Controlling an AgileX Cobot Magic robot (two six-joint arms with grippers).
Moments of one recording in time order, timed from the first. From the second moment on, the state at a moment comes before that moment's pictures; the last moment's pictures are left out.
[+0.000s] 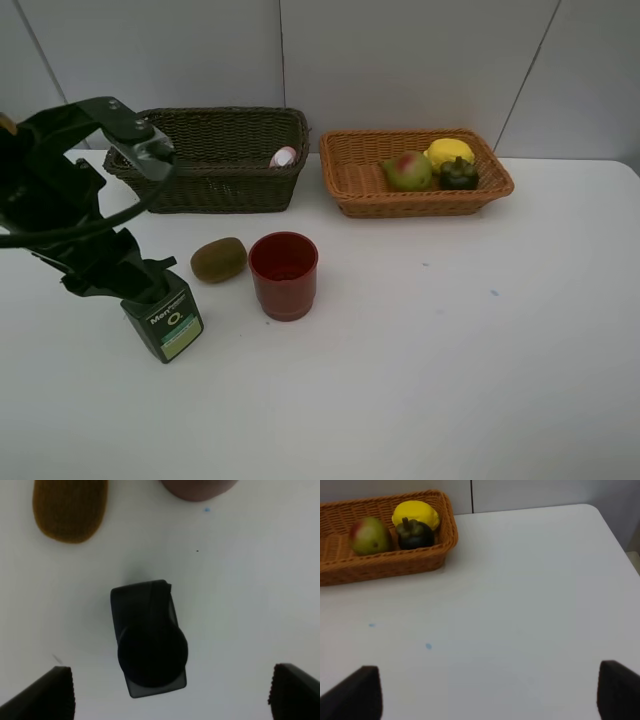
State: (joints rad) left arm -0.37 1.35 -0.80 -0.24 0.84 0.51; right arm -0.08 0.00 -0.52 -0.08 1.07 0.04
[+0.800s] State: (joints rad) left arm -0.41 1.53 -0.80 -0.20 0.74 0.53; right arm -0.08 0.00 -0.52 -0.08 1.07 0.04
